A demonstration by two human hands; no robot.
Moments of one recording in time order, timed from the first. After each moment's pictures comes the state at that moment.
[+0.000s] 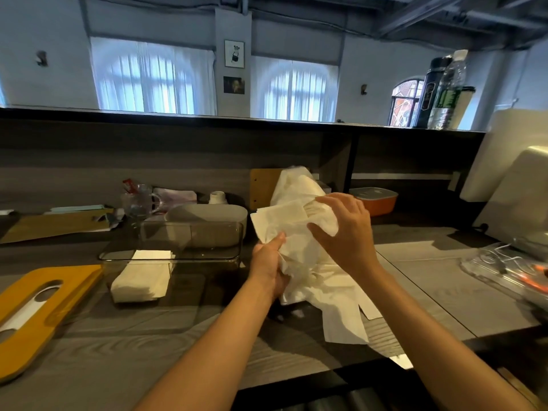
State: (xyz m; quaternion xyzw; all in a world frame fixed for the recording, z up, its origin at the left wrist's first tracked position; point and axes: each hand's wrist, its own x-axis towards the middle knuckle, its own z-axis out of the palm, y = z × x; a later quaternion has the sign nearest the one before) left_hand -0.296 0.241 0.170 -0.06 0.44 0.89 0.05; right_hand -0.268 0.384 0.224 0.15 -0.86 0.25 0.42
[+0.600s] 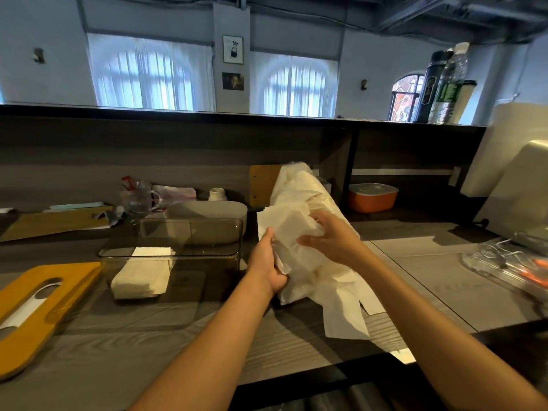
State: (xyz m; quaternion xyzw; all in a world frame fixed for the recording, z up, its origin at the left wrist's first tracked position) left_hand -0.290 0.237 0.174 -0.07 0.37 0.91 0.13; right_hand -0.281 0.381 0.221 0.12 -0.93 0.32 0.17
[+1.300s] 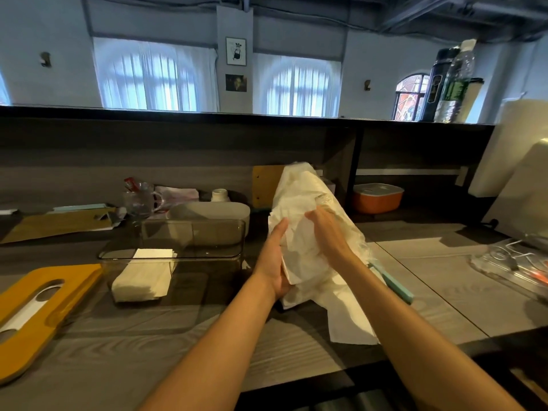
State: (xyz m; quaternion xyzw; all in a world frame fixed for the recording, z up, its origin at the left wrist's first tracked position) left_hand -0.293 0.238 0.171 0.04 0.41 0.89 0.16; right_hand -0.302 0.353 0.217 0.02 -0.82 0.54 0.17
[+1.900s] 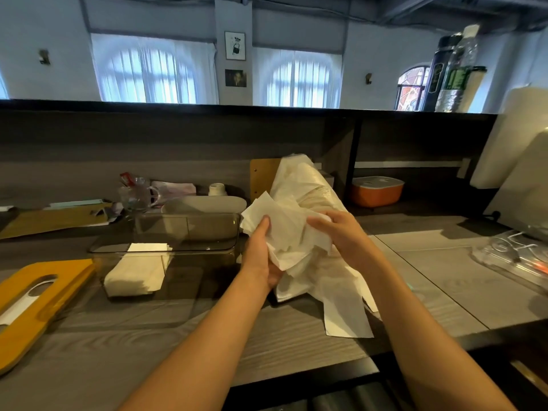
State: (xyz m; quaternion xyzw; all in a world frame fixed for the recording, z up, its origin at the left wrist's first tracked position) left_hand -0.299 0.232 0.164 0.00 0.36 0.93 0.10; right_hand -0.296 0.393 0.204 0.10 -0.78 0.61 0.09
